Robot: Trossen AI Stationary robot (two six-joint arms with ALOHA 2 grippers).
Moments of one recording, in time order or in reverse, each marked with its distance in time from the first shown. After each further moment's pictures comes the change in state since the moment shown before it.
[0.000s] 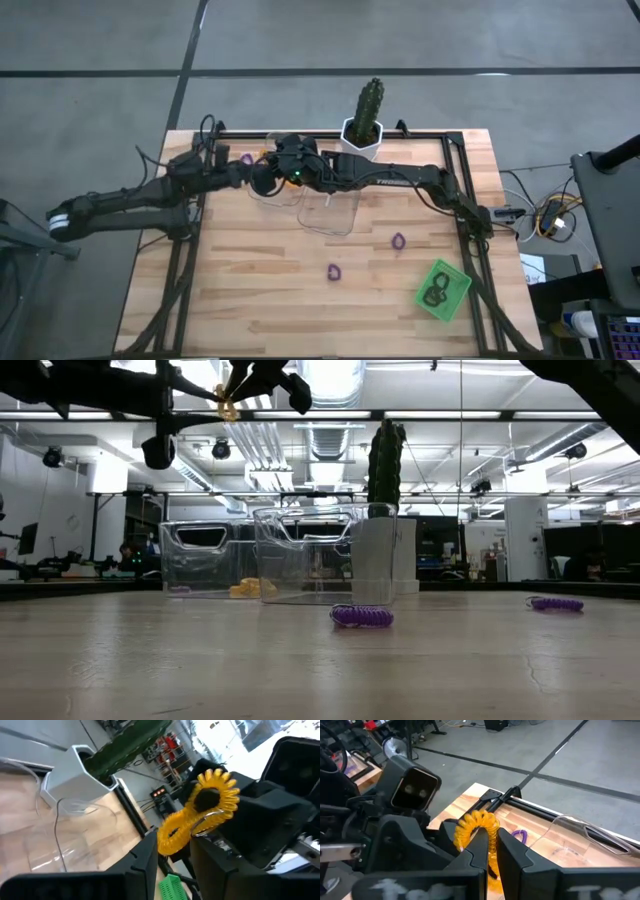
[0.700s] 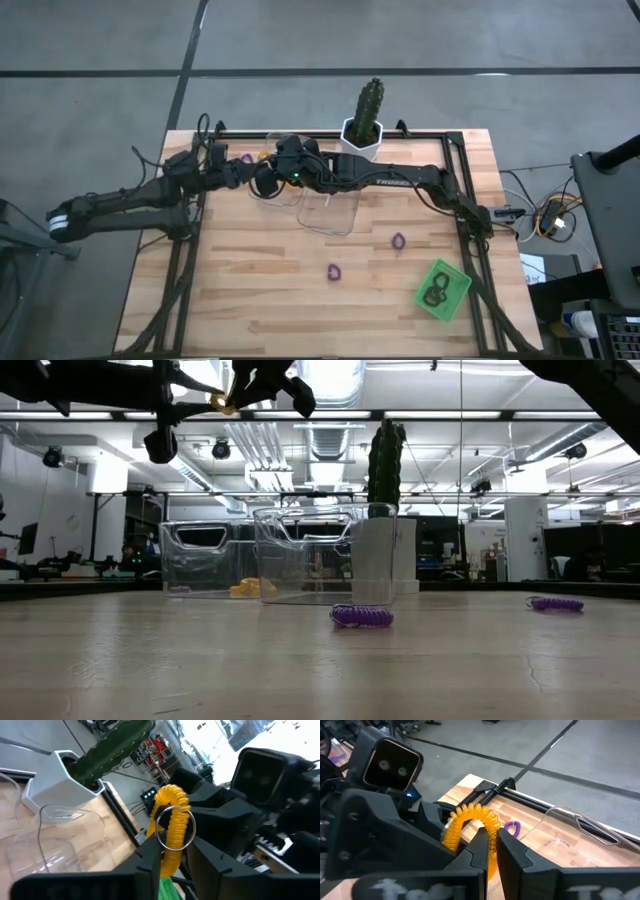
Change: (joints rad) left arm 0.001 -0.017 0.001 0.038 0.031 0.020; right arm 0.001 0.000 -0.001 -0.056 0.000 0.008
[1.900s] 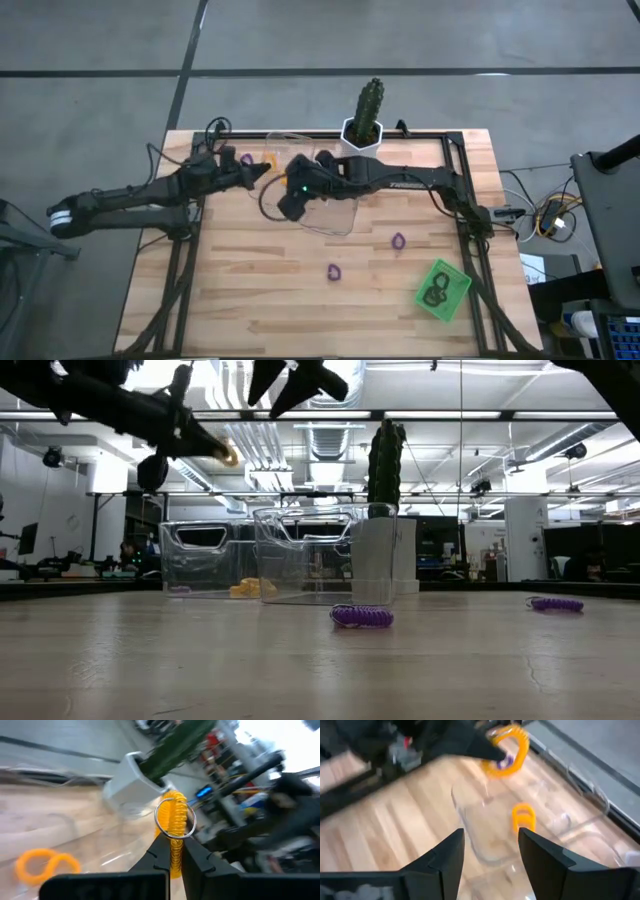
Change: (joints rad) left arm 0.002 0.083 0.001 -0.152 -0.185 0.129; right arm 0.048 -0.072 0.006 -0.419 -0.148 -0.113
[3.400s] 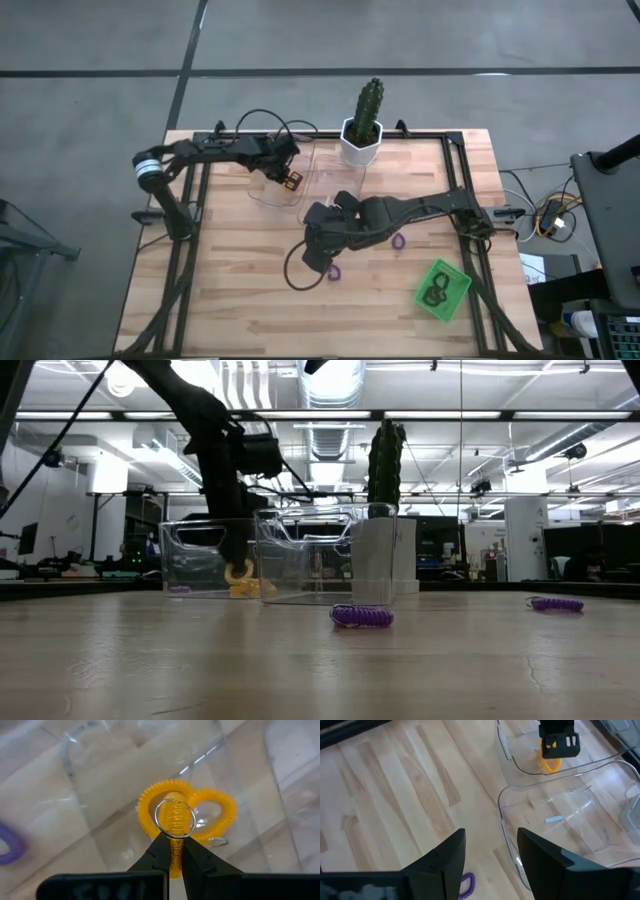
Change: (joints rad) left arm 0.150 0.966 0.639 -0.734 0.001 0.354; right arm 0.255 -0.044 0.000 -0.294 0.012 0.185
